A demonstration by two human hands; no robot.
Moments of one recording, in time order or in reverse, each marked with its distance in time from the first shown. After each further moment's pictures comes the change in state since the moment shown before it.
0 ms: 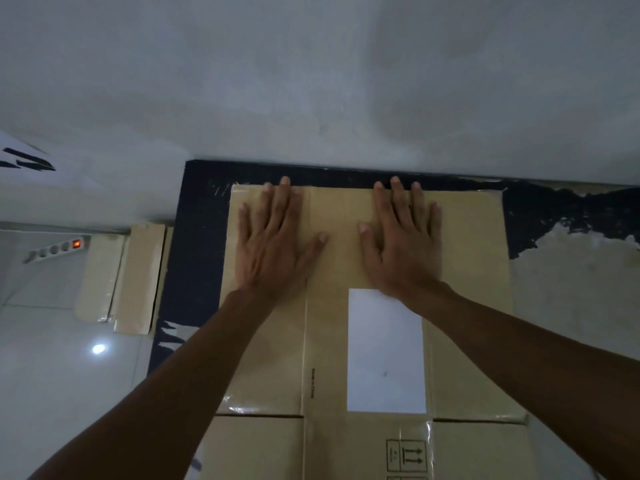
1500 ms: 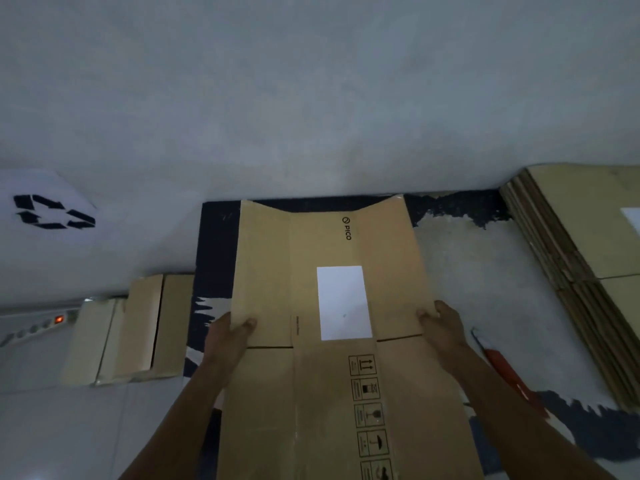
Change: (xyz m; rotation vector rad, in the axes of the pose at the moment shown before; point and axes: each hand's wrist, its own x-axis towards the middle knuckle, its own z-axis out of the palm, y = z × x) left_hand -0.211 -0.020 -0.072 -0.969 -0.206 -0.634; right_hand -0.244 0.036 -0.087 0.783 -0.007 0.952
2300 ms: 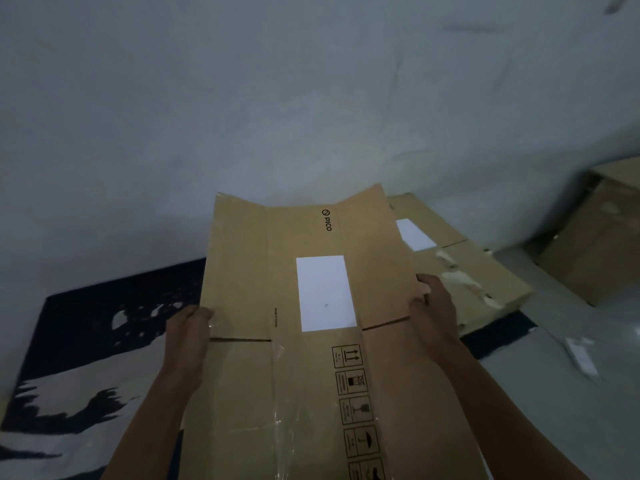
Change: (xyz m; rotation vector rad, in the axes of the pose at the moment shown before) left_hand -0.256 0.123 0.216 -0.205 -0.032 0.400; right_hand -0.067 0.113 -0.357 0.201 0.393 -0.397
